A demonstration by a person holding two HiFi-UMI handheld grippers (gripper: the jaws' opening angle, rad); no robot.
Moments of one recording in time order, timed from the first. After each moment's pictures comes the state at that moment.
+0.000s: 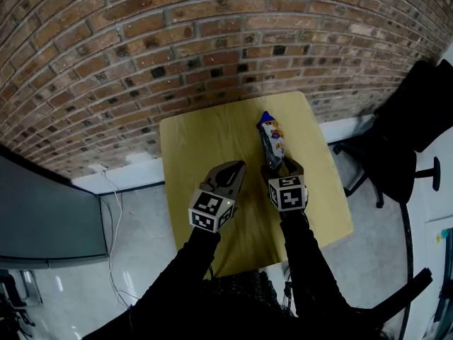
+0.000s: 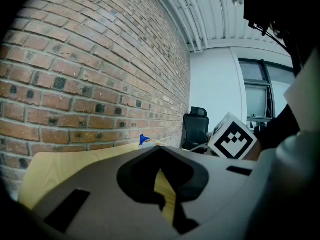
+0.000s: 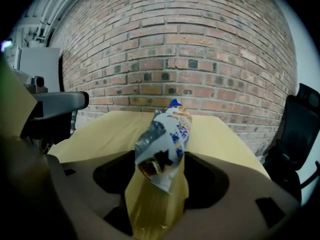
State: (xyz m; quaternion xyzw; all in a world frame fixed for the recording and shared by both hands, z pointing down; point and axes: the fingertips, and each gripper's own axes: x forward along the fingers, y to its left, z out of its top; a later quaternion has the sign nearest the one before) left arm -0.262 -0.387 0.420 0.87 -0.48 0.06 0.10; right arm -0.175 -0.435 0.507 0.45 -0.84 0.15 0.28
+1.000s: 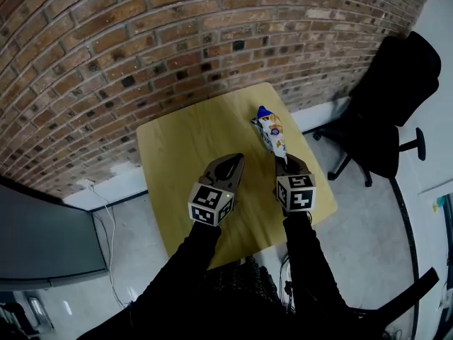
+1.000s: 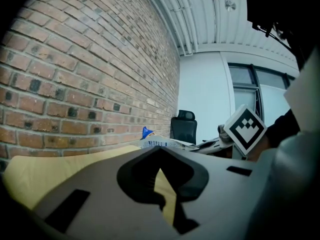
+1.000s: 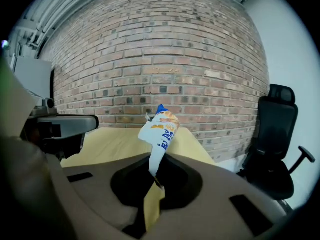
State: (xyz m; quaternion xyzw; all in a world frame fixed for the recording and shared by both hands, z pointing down) left arm -0.188 -0.377 0.396 0.90 -0.43 0.04 0.08; right arm -0.080 -0.404 0.443 0.53 -0.81 0.14 0.20
